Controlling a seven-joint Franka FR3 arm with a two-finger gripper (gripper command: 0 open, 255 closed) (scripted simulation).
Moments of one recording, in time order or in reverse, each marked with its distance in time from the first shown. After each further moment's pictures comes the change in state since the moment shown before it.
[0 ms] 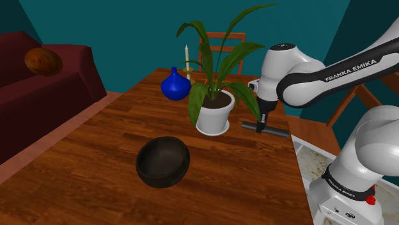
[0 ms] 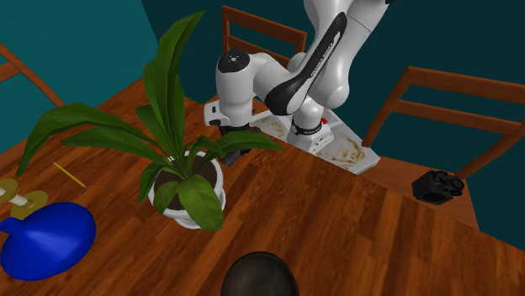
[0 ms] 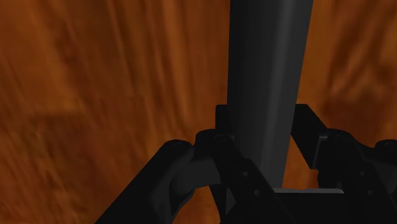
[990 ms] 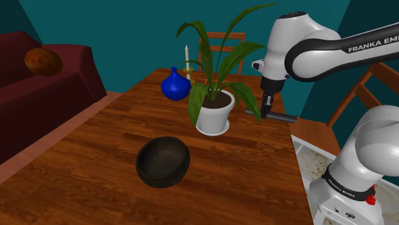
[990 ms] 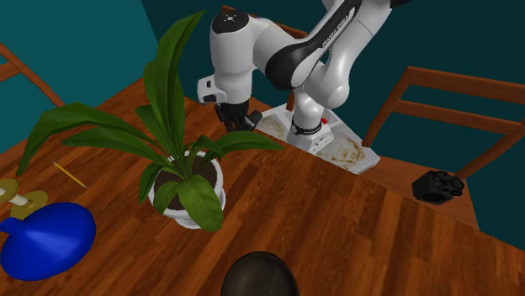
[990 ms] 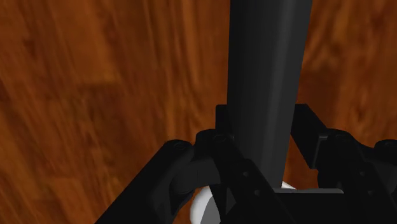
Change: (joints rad) arm 0.006 -0.131 -0.016 0.136 0.004 -0.266 -0.018
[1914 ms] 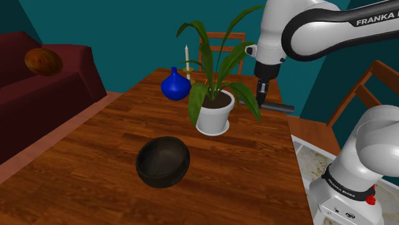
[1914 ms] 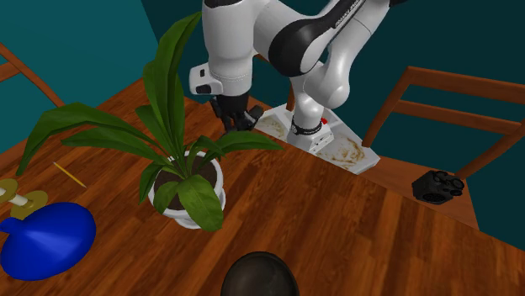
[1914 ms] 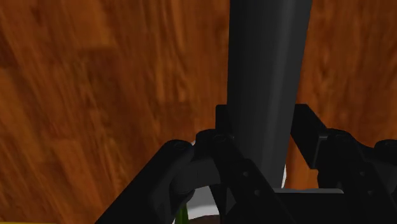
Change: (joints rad) arm 0.023 0.044 0.053 0.179 0.029 -0.137 0.057
